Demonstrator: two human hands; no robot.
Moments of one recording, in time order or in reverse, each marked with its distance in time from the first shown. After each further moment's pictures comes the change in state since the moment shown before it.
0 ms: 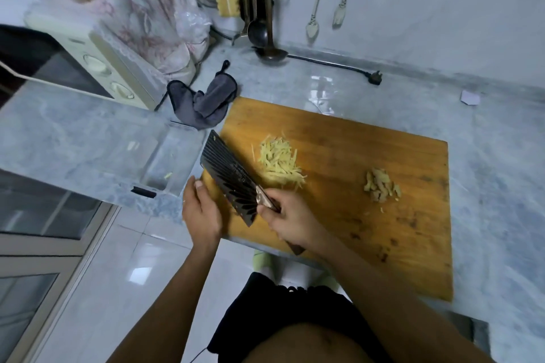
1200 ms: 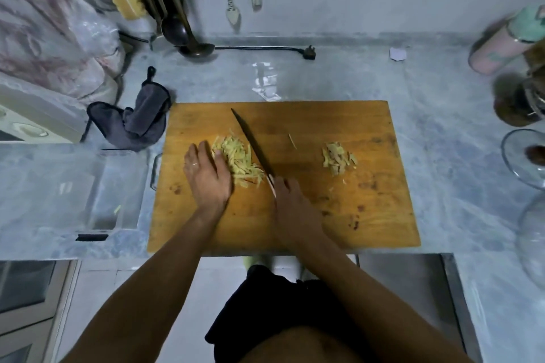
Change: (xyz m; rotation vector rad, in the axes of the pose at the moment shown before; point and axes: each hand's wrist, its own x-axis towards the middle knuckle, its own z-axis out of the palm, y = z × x) left_hand 0.033 0.029 0.107 0.377 -0.359 0.477; right_hand -0.037 -0.003 -0.023 -0.400 0.306 0.398
